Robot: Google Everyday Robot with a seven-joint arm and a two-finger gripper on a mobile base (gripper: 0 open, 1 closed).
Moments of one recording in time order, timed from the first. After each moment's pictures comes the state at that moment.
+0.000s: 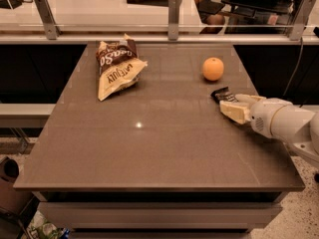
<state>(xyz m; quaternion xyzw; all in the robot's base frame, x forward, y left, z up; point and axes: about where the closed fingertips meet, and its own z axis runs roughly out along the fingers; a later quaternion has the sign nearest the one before) 0.582 -0.223 0.818 -0.19 0.81 0.11 0.55</state>
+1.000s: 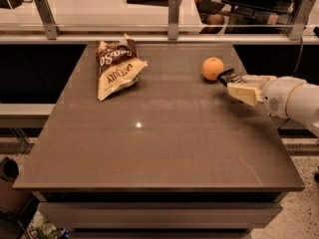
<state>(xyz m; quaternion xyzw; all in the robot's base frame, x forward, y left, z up) 0.602 -0.236 0.873 -0.23 0.78 0.12 0.58</state>
